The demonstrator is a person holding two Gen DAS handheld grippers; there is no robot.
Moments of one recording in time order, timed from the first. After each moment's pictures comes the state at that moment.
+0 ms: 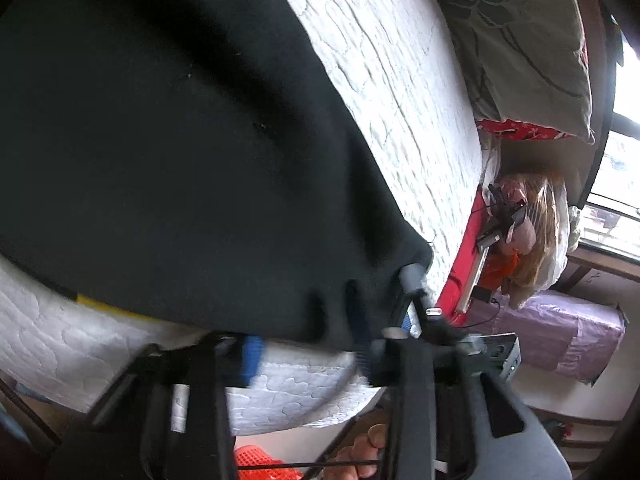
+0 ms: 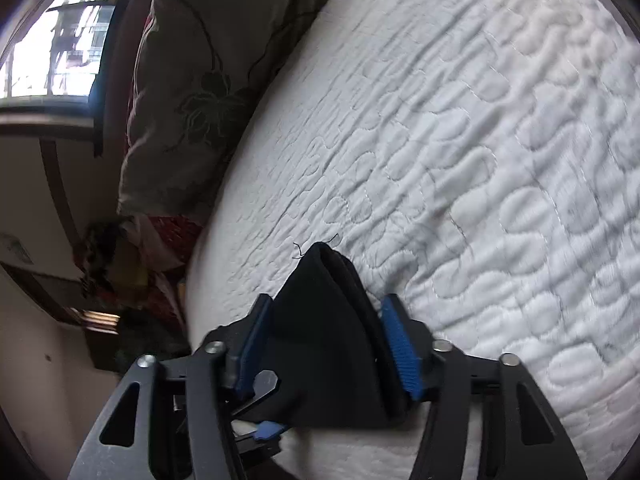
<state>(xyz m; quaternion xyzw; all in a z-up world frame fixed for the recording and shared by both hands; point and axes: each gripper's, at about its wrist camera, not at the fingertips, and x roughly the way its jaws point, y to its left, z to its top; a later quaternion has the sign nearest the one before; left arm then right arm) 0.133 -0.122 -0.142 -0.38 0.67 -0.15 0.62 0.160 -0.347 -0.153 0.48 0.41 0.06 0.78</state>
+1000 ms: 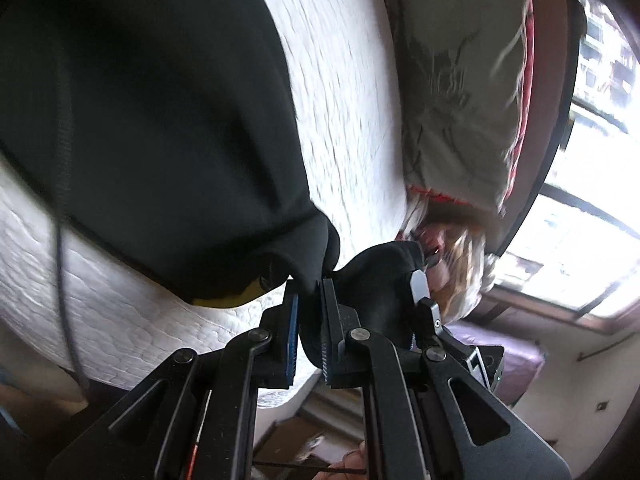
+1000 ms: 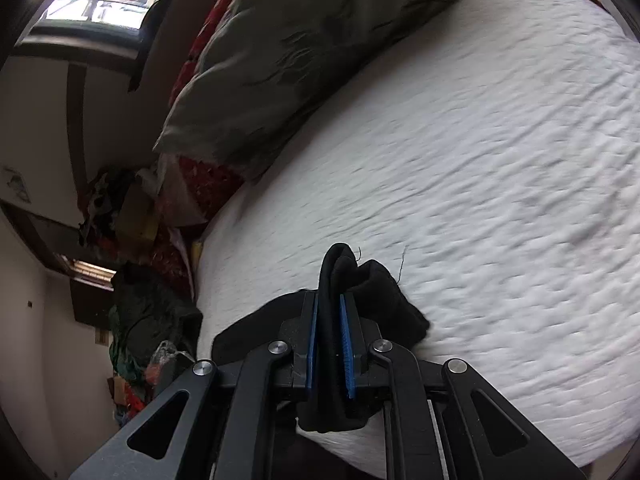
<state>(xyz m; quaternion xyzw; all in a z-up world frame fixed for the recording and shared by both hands) 0.135 0.016 -0.101 -0.53 0.59 -0.18 0.58 0.189 -0.216 -0.057 0.41 0.42 0.11 0.80</state>
